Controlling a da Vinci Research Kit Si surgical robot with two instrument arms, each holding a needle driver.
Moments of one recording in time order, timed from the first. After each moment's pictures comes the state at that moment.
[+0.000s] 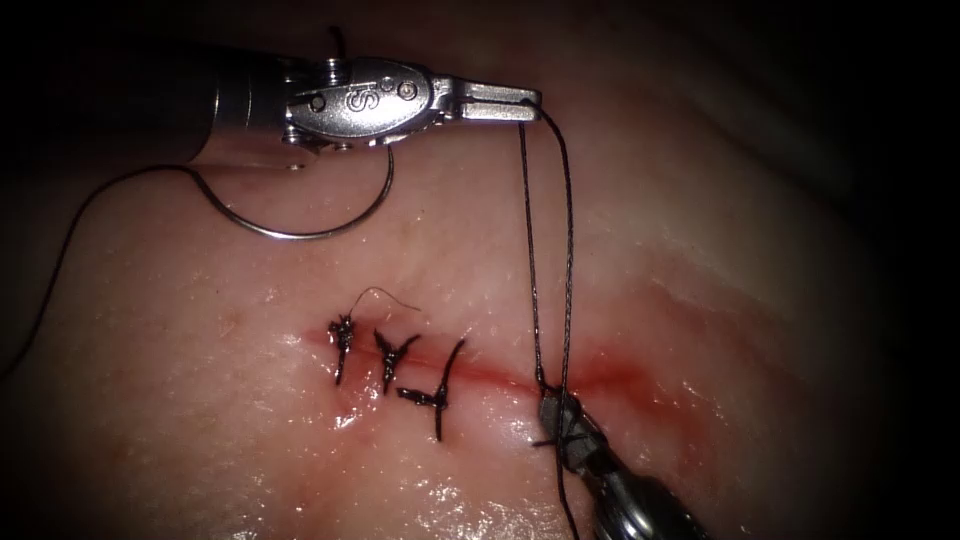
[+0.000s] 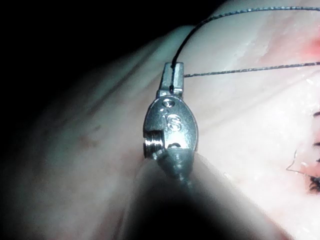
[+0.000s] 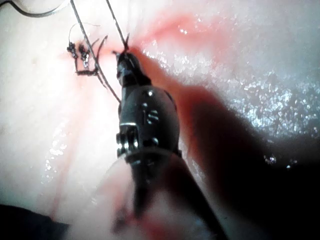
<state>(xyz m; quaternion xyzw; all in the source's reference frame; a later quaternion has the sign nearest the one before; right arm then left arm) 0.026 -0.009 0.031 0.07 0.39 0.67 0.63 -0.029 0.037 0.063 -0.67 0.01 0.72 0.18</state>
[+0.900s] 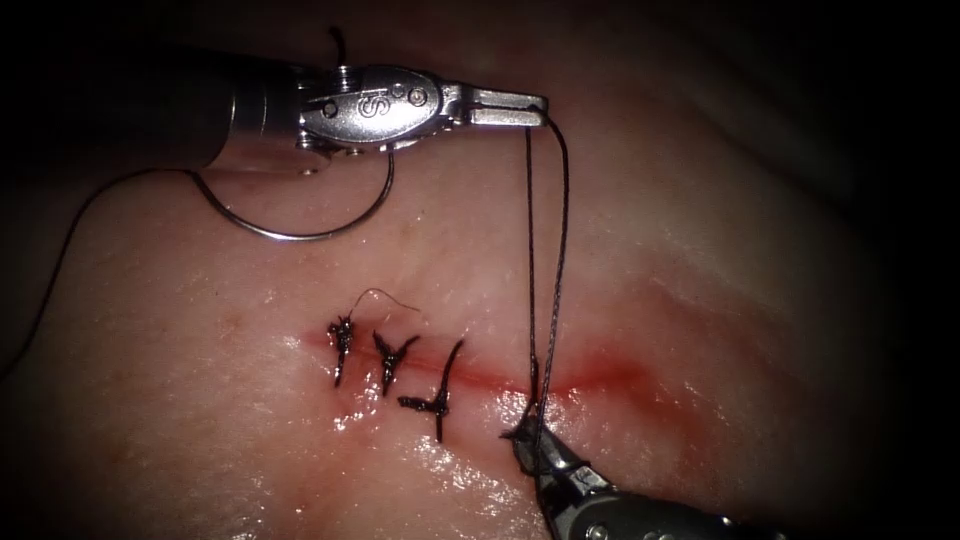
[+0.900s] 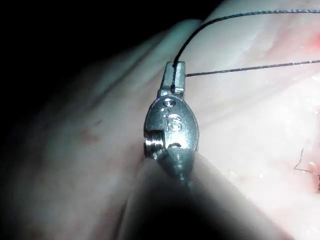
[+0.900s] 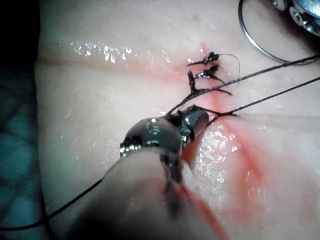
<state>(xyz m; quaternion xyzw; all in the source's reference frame) 0.027 -0.012 0.030 -0.16 0.30 0.30 0.89 -0.029 0.042 0.066 -0.68 0.01 0.71 0.20</state>
